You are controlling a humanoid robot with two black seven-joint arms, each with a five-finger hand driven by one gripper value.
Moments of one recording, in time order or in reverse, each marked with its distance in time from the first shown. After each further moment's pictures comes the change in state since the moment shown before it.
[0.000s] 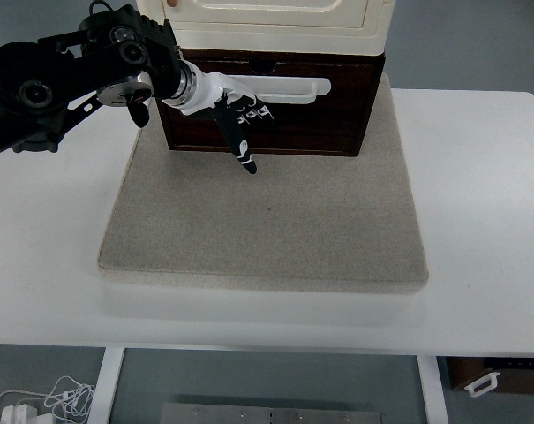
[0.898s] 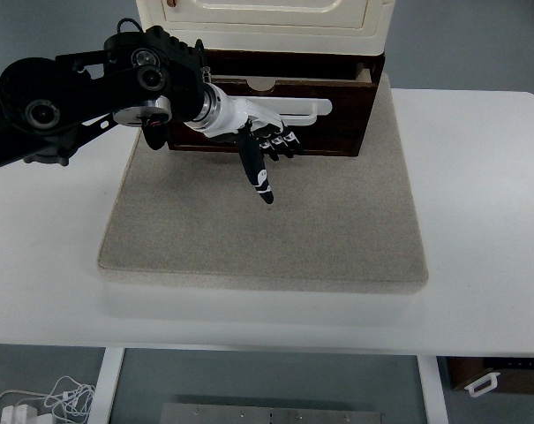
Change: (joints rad) left arm -0.005 -0.001 0.037 -0.133 -0.002 0.000 0.008; right arm 0.000 0.000 0.000 0.000 0.000 0.000 0.000
